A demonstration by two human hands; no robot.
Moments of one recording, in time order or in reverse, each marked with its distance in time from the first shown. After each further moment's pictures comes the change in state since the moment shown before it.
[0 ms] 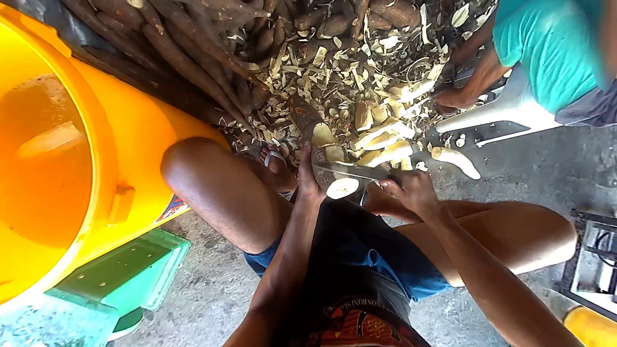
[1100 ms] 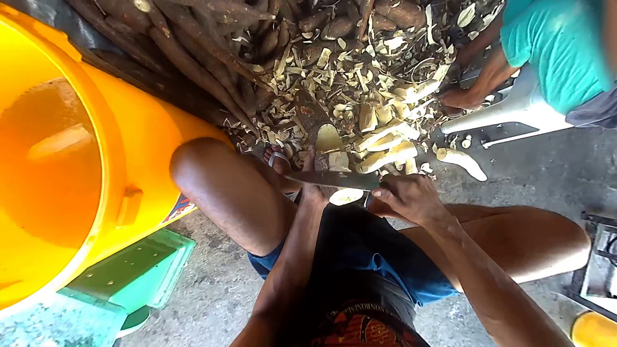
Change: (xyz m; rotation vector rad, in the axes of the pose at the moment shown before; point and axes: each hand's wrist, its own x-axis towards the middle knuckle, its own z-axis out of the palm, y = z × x) left_hand -0.007 0.003 -0.001 -0.017 -0.013 0.019; right_hand 0.008 -0.051 -0.022 -0.067 0.008 -0.130
